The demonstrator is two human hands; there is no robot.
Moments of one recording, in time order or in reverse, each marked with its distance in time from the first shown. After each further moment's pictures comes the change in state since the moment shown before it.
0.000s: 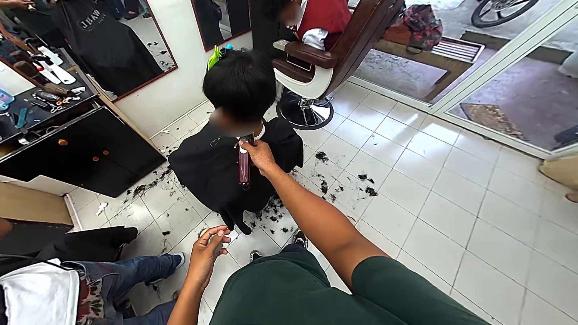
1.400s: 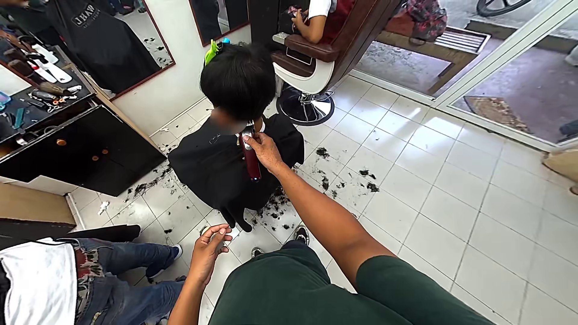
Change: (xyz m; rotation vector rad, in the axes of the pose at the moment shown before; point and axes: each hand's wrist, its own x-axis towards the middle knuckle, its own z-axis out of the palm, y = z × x) left_hand 0.007 0.002 0.002 0.023 -0.010 -0.025; right_hand 0.001 0.001 -0.021 0.031 -0.068 -0.157
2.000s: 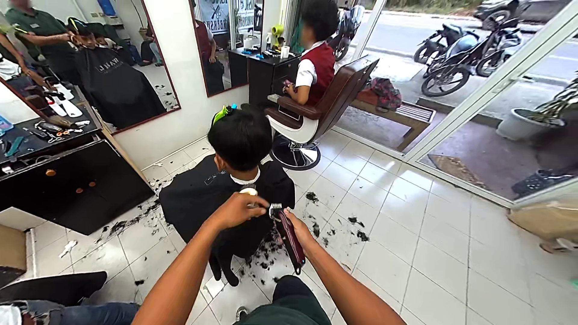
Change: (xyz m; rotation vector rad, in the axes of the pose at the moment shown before) left_hand 0.127 0.157 0.123 0.929 -0.665 0.634; right_hand -0.093 0.045 -0.089 0.369 0.036 0.399
